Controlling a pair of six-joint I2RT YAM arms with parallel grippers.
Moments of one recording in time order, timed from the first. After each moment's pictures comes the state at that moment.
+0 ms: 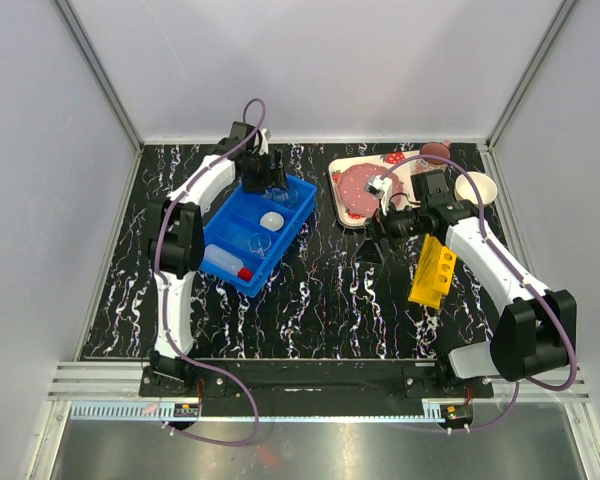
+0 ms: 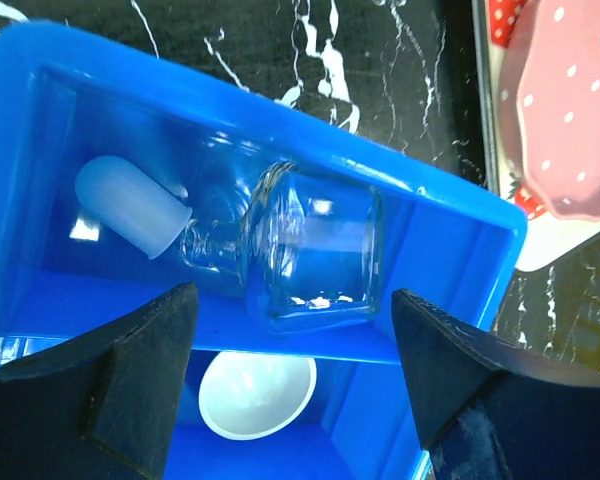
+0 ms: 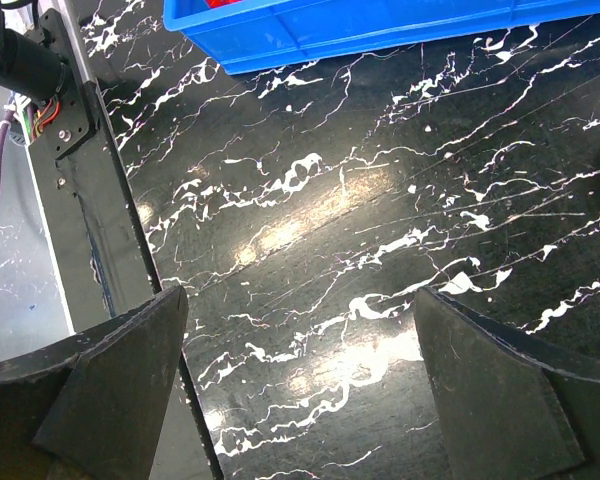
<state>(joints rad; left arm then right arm) -0.26 2.20 1.90 -0.61 0.32 -0.33 0.26 1.39 1.10 -0.65 -0.89 -0.37</state>
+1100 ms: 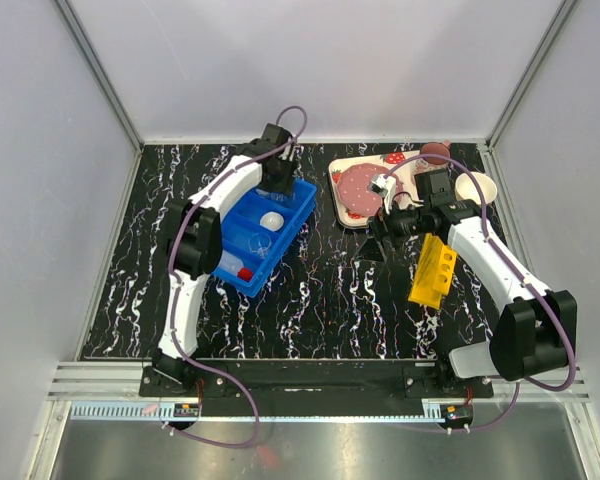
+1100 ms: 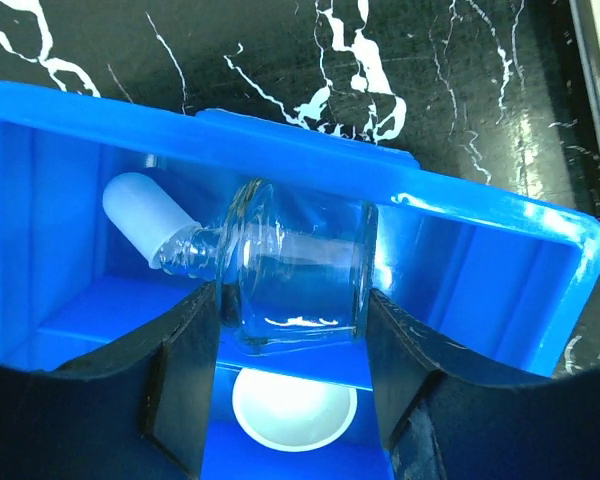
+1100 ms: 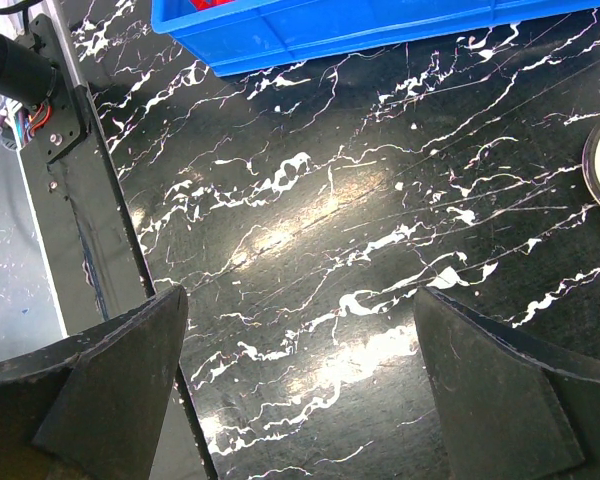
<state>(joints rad) -0.39 2.28 2.04 -0.75 0.01 -0.16 0.24 1.39 1.10 -0.65 -0.89 -0.38</state>
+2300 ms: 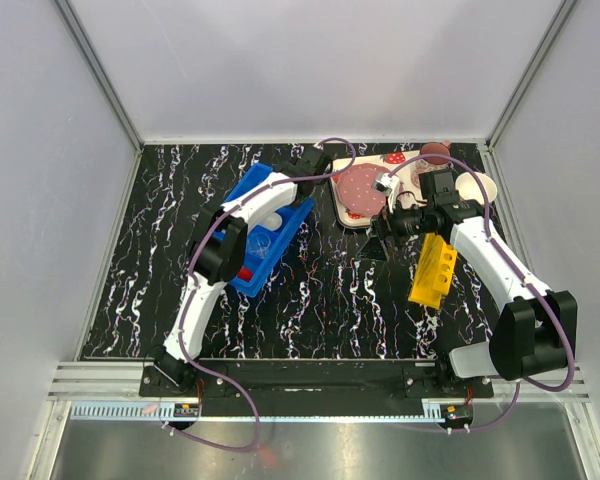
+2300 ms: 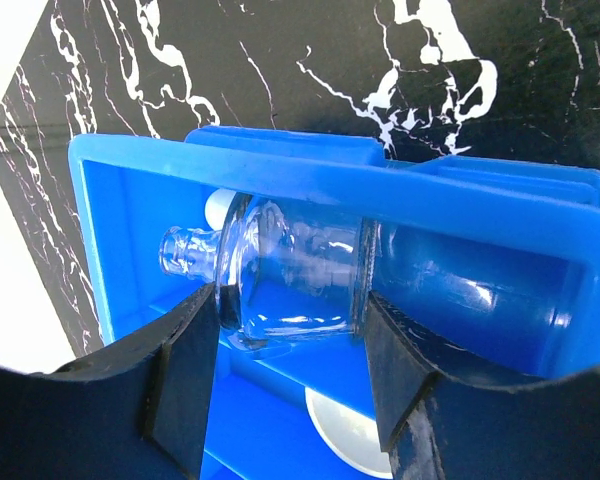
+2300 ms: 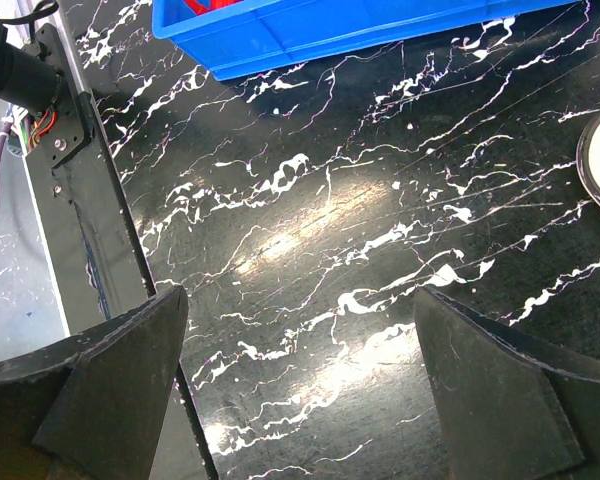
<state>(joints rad) -0.60 2.35 2.03 -0.71 -0.60 0.19 0.21 1.39 1.10 -0.65 -0.91 -0.39</state>
